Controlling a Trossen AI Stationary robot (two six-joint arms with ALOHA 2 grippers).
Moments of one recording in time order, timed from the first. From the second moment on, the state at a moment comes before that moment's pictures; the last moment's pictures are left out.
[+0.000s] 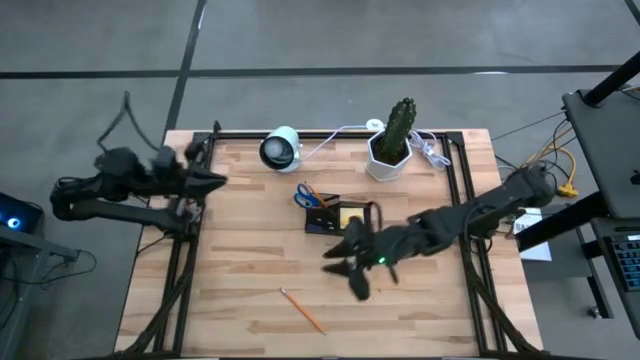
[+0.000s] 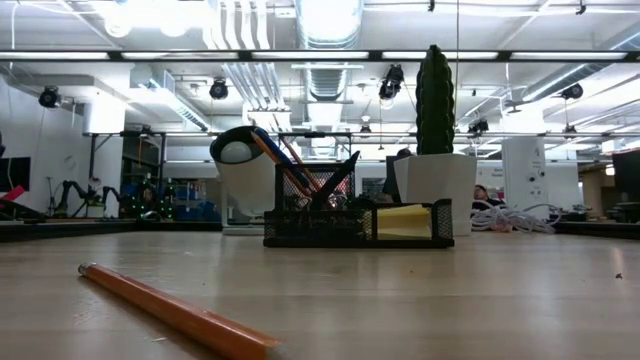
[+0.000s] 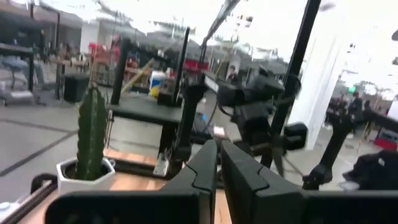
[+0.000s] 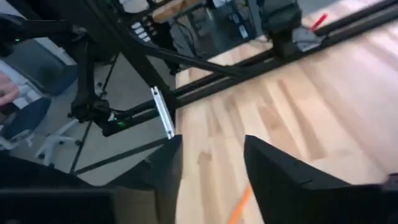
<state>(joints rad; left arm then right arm) -0.03 0.47 0.85 -0.21 -0.01 -0.22 0.41 1.57 1.41 -0.23 0.24 0.63</state>
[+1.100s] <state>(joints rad) -0.03 0.32 0.84 -0.31 -0.11 -0.22 0.42 2.29 2.34 -0.99 0.15 1.32</state>
